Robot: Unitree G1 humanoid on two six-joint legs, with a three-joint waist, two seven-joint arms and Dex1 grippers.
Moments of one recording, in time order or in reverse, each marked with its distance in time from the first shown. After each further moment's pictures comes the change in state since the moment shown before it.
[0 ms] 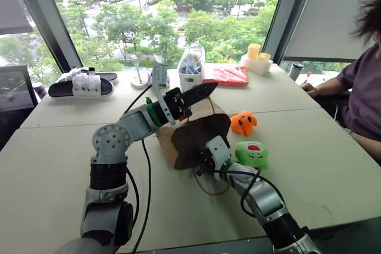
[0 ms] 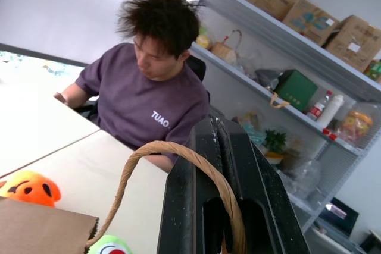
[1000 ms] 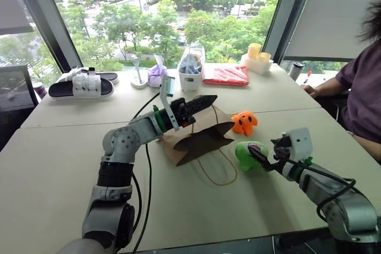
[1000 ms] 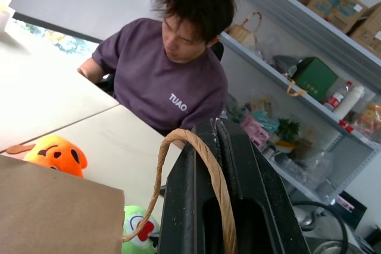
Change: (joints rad) left arm 0.008 -0.018 -0.061 0.132 0.138 -0.060 -0.131; right arm 0.179 -0.233 -0.475 -0.274 0.330 0.246 -0.040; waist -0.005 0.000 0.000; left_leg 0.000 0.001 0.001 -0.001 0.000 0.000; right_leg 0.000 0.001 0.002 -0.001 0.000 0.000
